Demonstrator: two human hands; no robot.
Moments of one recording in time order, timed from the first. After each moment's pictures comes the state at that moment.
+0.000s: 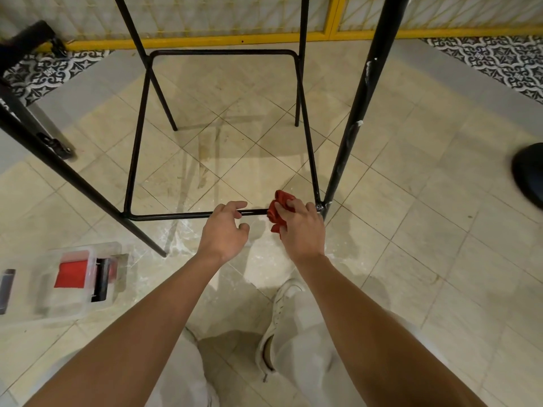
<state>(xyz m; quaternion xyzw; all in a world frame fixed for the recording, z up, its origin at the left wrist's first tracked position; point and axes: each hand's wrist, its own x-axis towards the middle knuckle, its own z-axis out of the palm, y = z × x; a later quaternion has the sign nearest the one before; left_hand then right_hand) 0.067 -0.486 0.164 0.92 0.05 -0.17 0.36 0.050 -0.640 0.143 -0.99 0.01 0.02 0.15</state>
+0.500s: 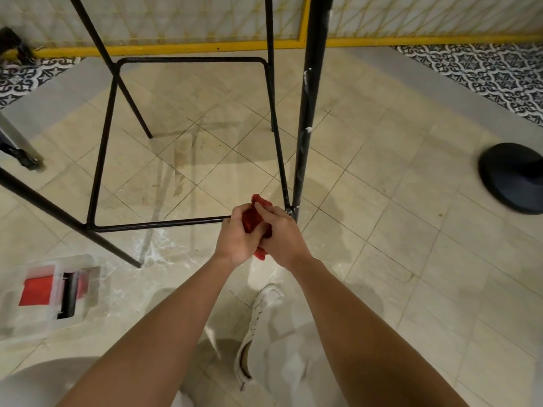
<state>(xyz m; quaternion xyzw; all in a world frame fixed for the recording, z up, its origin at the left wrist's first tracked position) 0.063 -0.561 0.152 0.84 0.08 -0.20 0.49 0.045 -0.671 0.159 -0.89 0.03 0.14 0.43</state>
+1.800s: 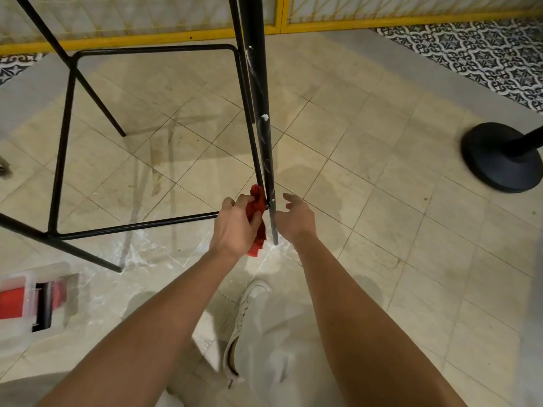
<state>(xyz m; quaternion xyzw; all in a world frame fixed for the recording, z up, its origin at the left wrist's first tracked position) 0.068 -0.607 0.160 0.94 -0.02 -0.14 0.33 0.057 -0.722 0.171 -0.80 0.33 0.16 0.47</state>
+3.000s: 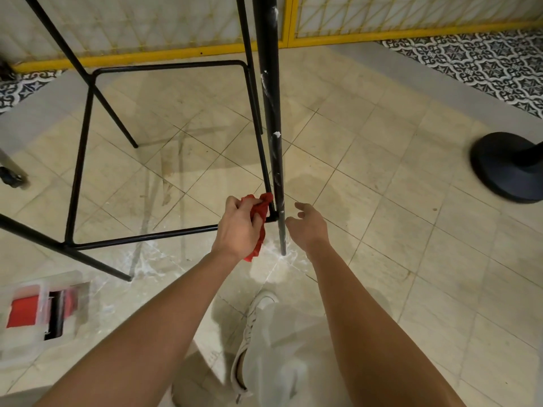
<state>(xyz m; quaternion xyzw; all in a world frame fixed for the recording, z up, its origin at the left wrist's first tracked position) 0.084 -0.596 0.164 0.93 -0.05 -0.13 0.35 0.062 -0.728 0.176 -0.79 0.34 0.15 0.48</state>
